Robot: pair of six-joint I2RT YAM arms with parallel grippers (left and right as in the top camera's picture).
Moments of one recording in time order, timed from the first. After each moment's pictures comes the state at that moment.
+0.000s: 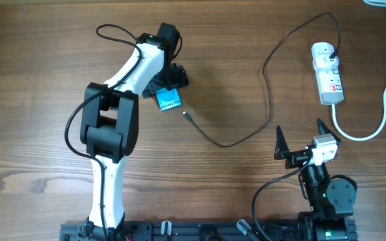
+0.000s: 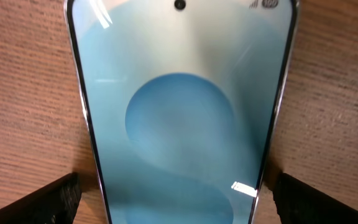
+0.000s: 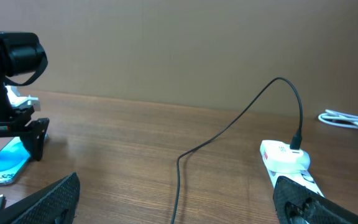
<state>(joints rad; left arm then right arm) -0.31 2.31 1.80 -1.03 -0.02 -0.62 0.03 0.02 0.01 0.01 -0.14 -0.05</state>
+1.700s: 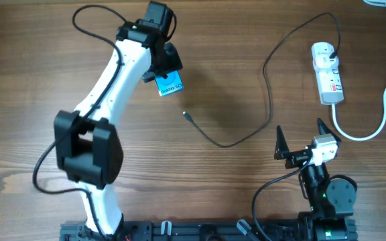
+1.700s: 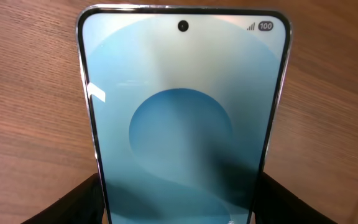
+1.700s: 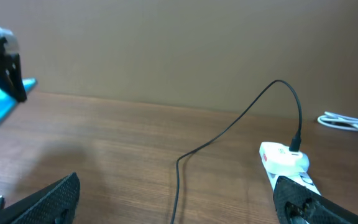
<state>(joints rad) -0.32 2.03 1.80 -1.05 -0.01 -0.65 0.03 0.02 0.01 0.01 -0.14 -0.05</state>
